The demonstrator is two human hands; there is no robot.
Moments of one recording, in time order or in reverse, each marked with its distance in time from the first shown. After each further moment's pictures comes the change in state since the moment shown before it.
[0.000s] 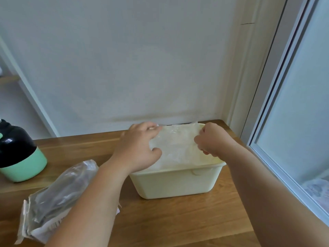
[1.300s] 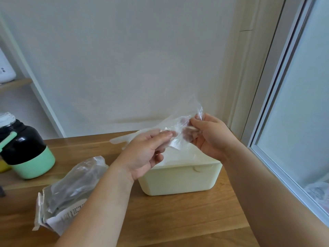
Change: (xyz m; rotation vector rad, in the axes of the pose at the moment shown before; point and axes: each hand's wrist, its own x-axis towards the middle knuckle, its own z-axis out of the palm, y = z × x) left_hand -0.020 0.025 -0.007 -1.407 -0.161 -0.312; right_hand -0.026 -0.020 0.004 1.275 -0.298 -0.249
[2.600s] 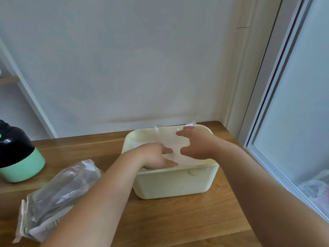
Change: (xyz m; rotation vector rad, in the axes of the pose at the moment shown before) left_hand 0.055 -0.013 0.000 1.409 -0.221 -0.255; right_hand 0.015 0.003 -0.017 -1.735 -0.192 0.116
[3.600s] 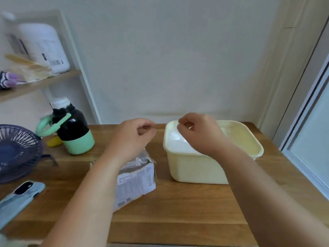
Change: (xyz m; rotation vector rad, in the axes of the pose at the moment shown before) left_hand -0.120 -0.074 -0.007 -0.494 0.820 0.021; right_hand -0.026 -0.093 0.016 0.447 0.442 -0.189
